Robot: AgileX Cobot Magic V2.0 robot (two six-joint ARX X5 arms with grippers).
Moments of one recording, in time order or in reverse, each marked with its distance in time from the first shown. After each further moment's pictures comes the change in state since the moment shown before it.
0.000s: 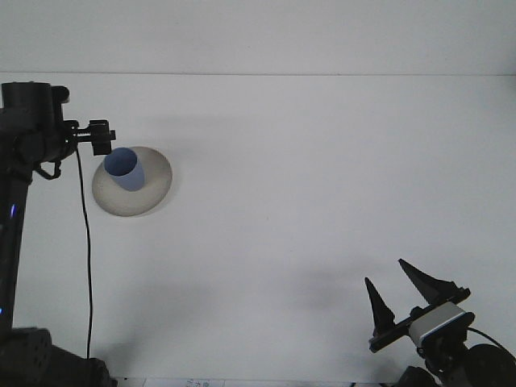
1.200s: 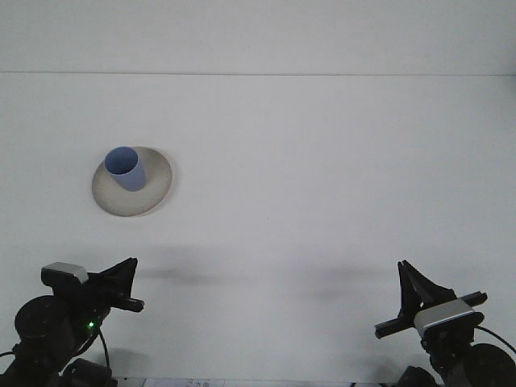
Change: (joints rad) left arm -0.342 -1.254 -1.297 0.470 0.114 -0.306; right arm 0.000 0.000 0.000 -0.010 0.179 -0.010
